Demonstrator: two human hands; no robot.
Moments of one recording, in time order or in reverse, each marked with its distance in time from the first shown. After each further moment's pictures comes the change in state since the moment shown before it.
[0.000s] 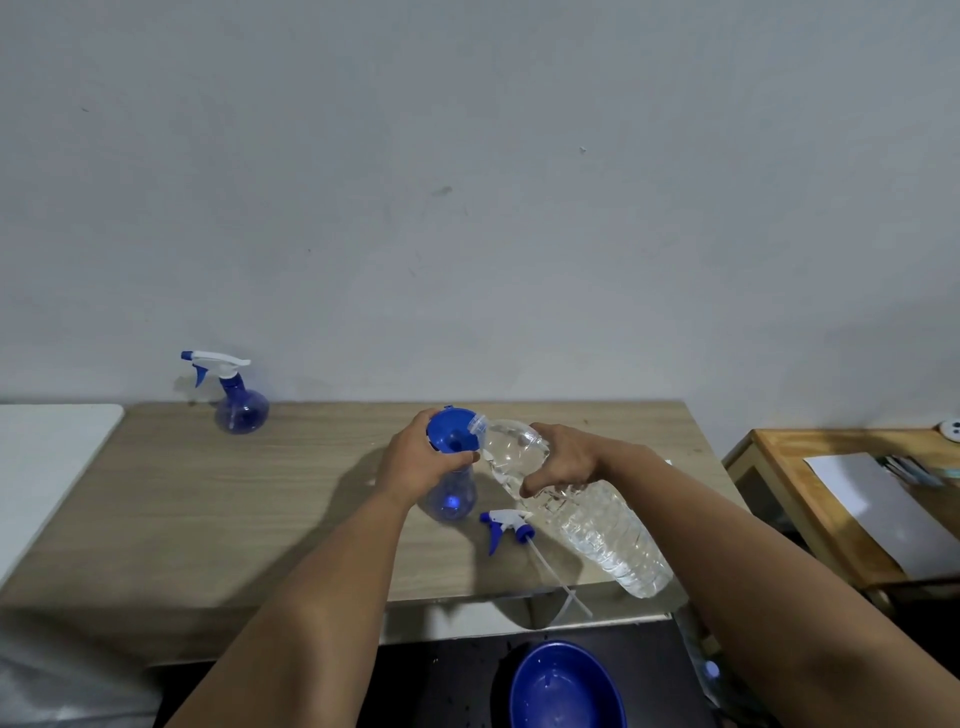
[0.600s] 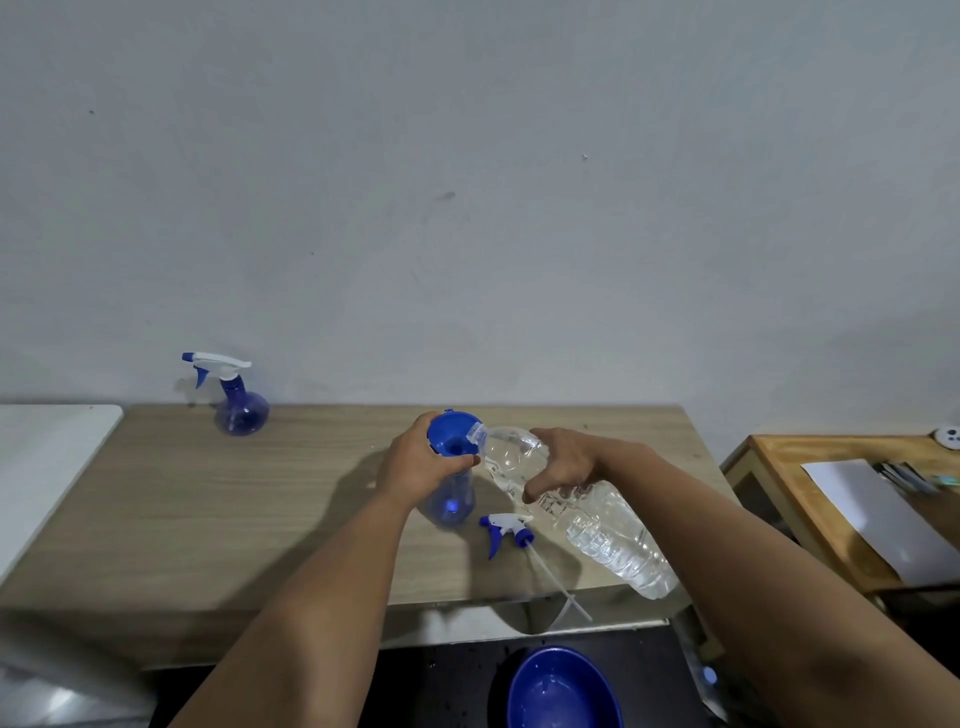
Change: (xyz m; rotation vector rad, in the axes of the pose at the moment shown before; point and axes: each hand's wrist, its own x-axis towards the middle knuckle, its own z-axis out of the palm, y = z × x) left_hand 0.000 0.000 -0.002 0.001 -0.008 0.006; right_hand -0.004 -0.010 -0.007 -0.049 -0.039 0.021
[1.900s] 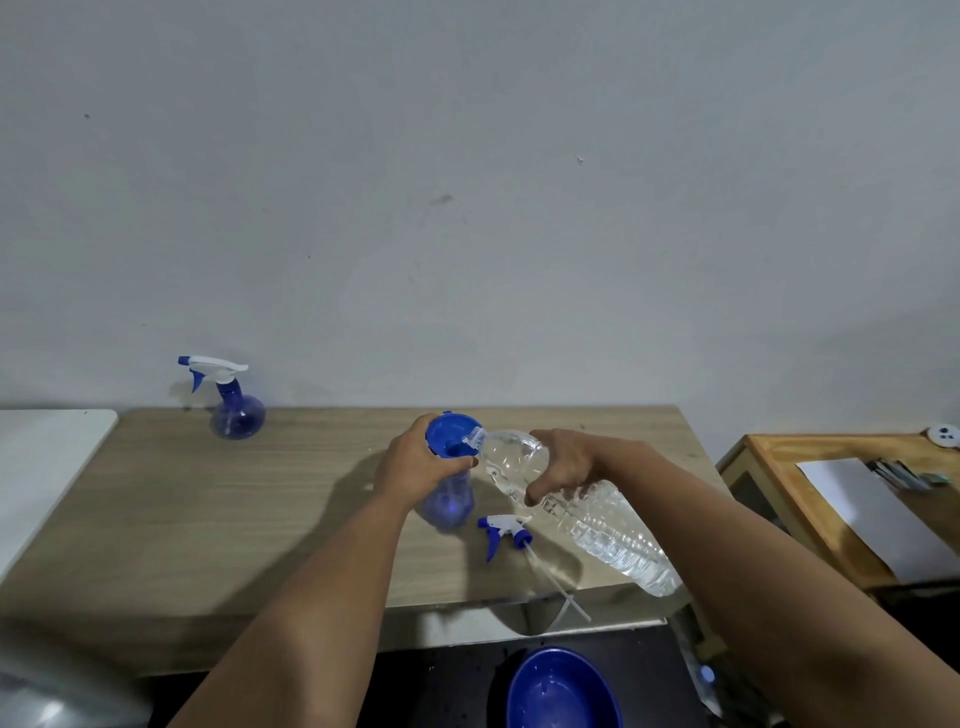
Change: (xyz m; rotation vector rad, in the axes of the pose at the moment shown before) left_hand 0.004 -0.003 0.001 0.027 0.008 0.039; right_hand -0.009 -0.006 -0.004 -0.037 -0.030 0.042
